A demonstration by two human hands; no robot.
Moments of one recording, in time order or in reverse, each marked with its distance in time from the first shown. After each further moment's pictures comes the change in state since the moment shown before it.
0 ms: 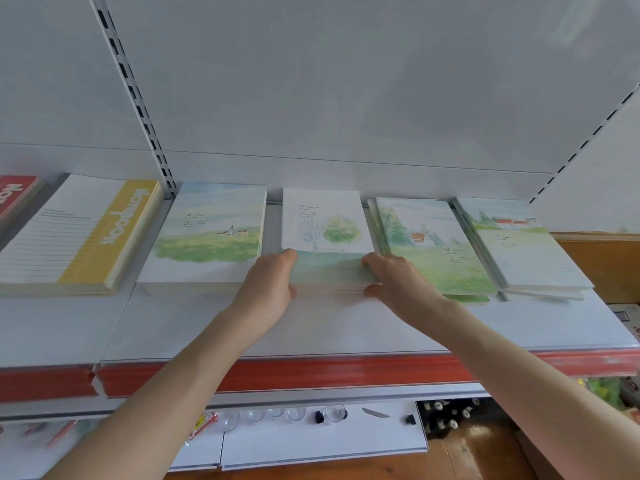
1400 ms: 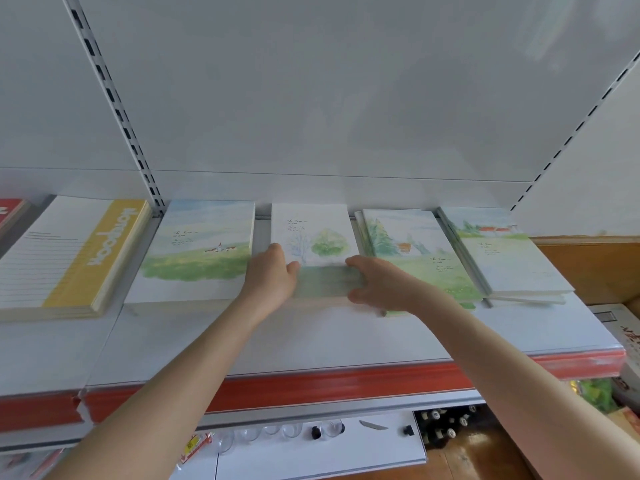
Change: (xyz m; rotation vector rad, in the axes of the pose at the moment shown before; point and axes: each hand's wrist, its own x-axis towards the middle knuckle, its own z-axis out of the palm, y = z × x) left_hand 0.027 0.025 -0.006 -0.067 0.050 -0.176; right_hand 0.011 -0.005 -0.021 0.217 -0.181 0.072
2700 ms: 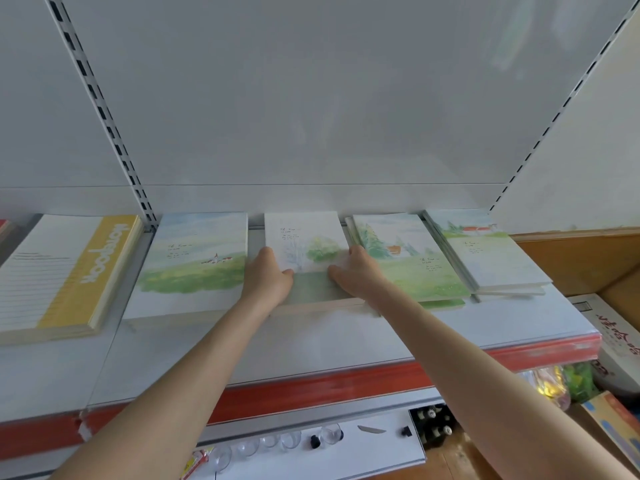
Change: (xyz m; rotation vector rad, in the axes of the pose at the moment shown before) left_hand 0.015 -0.006 0.007 -0.186 0.027 -0.064; right_hand 0.036 -0.013 0.022 0.332 0.291 0.275
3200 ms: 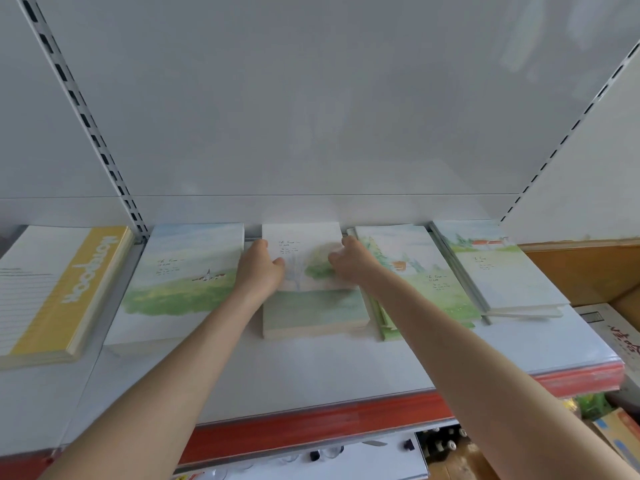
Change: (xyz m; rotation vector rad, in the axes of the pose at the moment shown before) left_hand 0.042 0.008 -0.003 -0.047 0.050 0.000; right_hand 0.051 -0.018 -0.009 0.012 -0.058 -0.003
